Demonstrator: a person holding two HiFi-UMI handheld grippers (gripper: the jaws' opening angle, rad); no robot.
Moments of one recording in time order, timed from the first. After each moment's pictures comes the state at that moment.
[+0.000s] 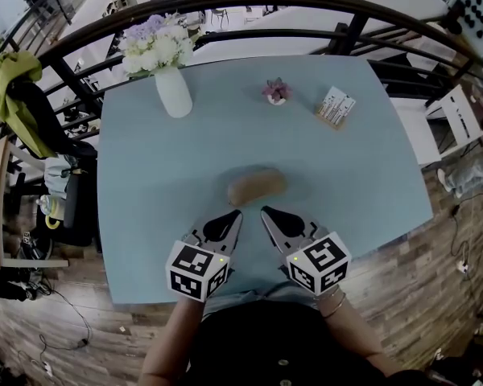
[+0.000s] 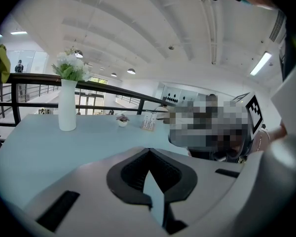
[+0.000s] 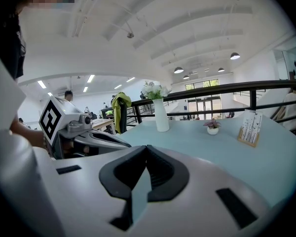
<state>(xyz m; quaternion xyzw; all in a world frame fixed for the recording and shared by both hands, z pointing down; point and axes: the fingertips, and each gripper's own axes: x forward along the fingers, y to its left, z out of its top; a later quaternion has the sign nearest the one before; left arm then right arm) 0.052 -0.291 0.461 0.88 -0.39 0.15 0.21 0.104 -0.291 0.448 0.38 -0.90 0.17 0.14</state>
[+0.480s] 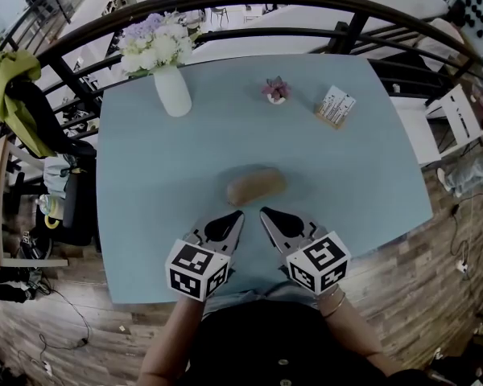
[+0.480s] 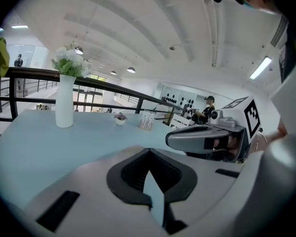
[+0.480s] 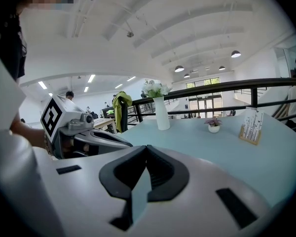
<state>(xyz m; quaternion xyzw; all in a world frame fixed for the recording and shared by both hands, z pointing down) 0.057 -0.290 0.464 0.88 -0.38 0.14 0.23 0.103 -0.290 0.454 0.37 -0.90 0.18 0.14</state>
